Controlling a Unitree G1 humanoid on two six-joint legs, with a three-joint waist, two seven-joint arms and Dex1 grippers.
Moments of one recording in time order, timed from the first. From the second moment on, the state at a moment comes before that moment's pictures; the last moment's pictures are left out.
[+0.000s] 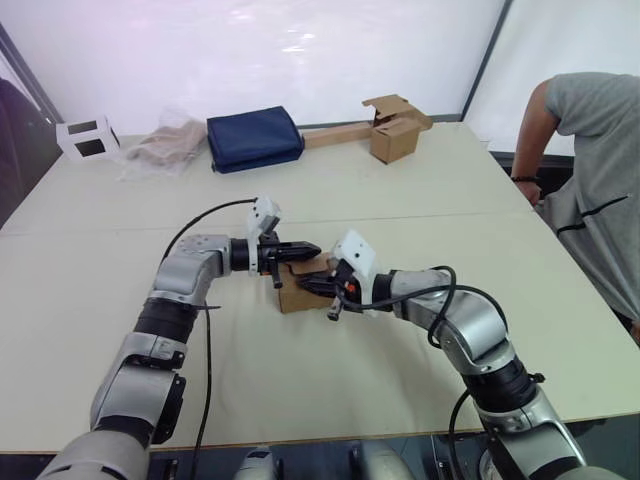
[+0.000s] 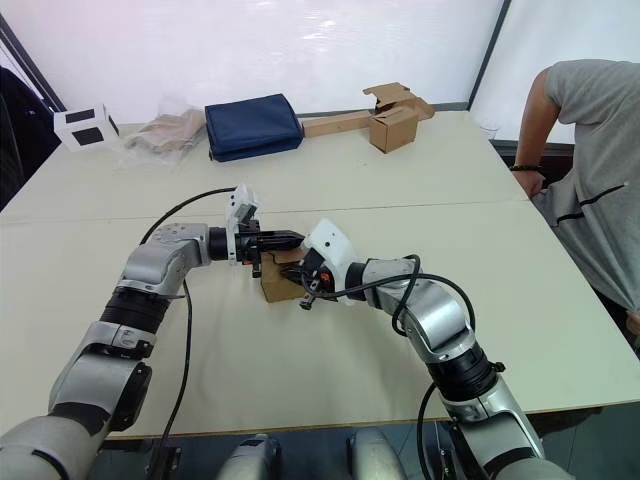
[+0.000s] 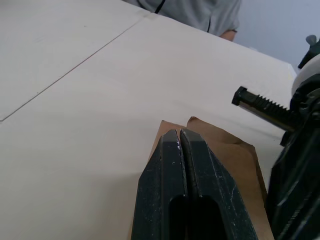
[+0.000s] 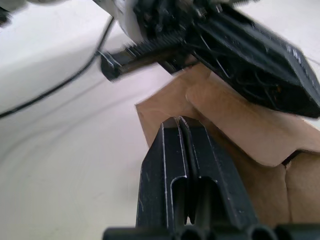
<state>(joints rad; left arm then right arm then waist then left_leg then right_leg) -0.82 0.41 -0.10 0.44 -0.35 0.43 -1.17 -0.58 -0.35 0.29 -0.25 0.30 0.82 0.69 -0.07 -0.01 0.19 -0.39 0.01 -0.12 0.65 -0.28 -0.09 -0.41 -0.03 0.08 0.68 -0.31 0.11</state>
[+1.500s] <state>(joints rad) -0.78 0.41 -0.10 0.43 -0.32 0.40 -1.15 -0.61 -0.42 0.24 -0.25 0.37 0.82 0.77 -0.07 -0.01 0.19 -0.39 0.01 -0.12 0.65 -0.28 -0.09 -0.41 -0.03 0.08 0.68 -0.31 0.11</state>
